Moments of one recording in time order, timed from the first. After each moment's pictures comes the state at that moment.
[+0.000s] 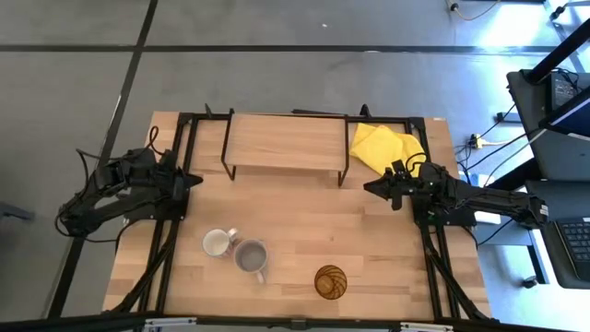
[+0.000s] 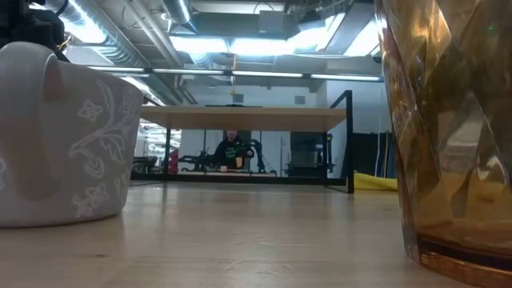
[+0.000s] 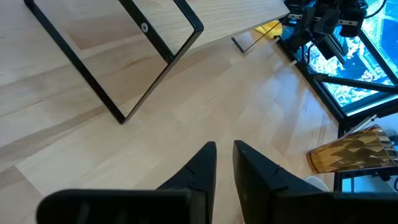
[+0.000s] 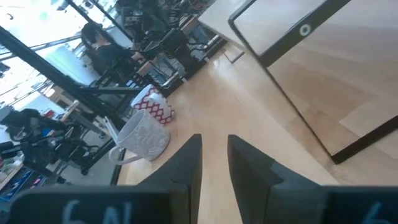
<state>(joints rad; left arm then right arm) 0.46 0.01 0.54 -1.06 0.19 -0.67 -0.25 0.22 0.01 0.07 -0.22 0.70</state>
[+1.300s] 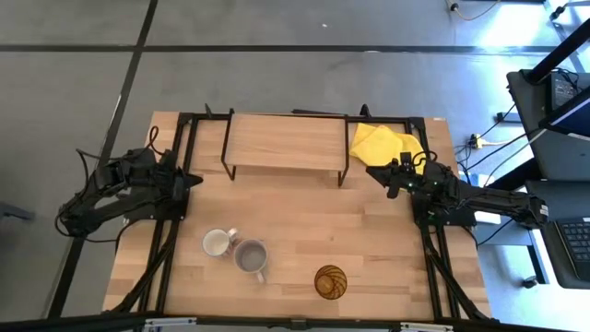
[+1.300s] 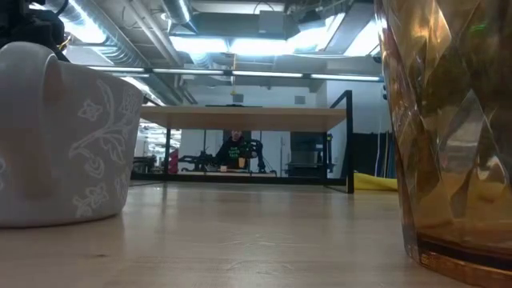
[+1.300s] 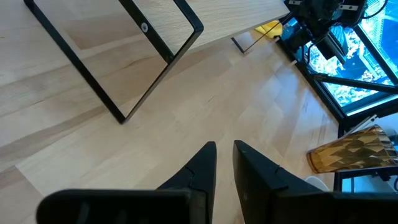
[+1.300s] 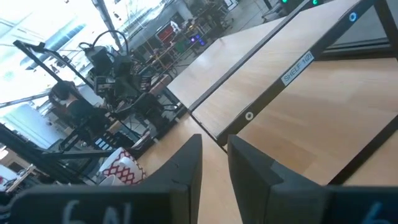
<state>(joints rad) 0.46 0.01 0.54 -1.06 0.19 -0.67 -0.25 0.22 0.01 0.17 0.05 0.70</state>
